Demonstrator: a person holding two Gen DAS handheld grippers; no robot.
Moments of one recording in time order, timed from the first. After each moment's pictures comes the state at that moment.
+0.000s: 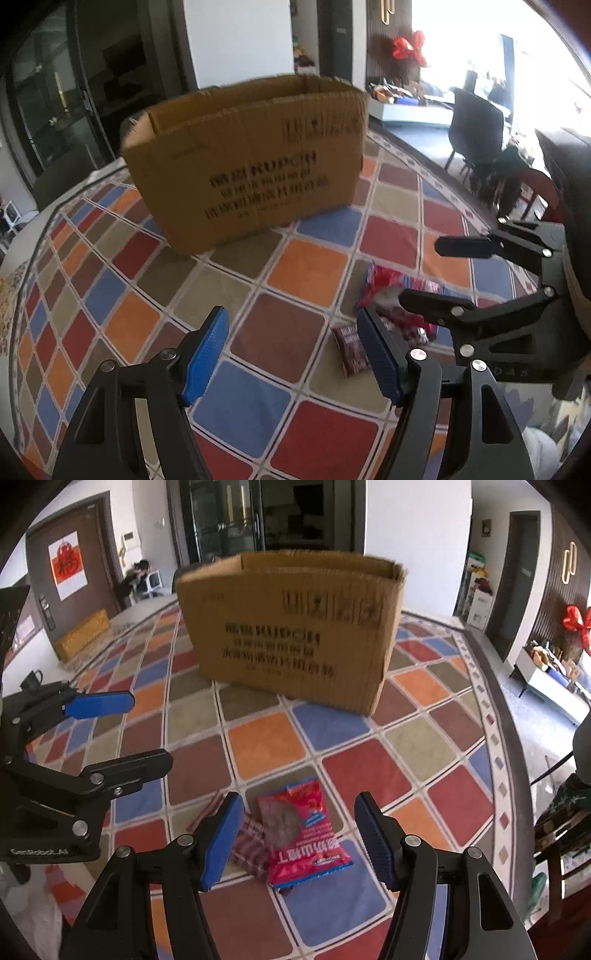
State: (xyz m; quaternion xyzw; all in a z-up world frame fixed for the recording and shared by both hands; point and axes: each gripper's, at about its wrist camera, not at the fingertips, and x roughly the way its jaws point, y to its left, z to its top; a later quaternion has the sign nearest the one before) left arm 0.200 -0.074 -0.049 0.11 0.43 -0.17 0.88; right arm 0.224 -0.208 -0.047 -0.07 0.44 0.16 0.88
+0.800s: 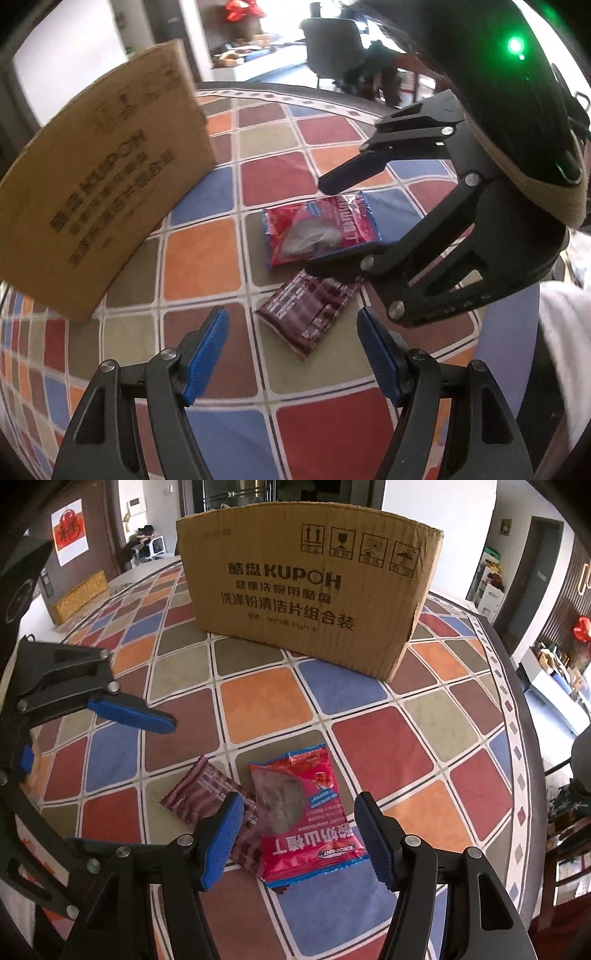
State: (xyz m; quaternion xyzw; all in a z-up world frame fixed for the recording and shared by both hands) left arm 0.200 -0.115 -0.089 0.28 0.42 -0.40 0.76; right arm 0.232 -0.195 -0.083 -0.11 0.48 0.16 0.86
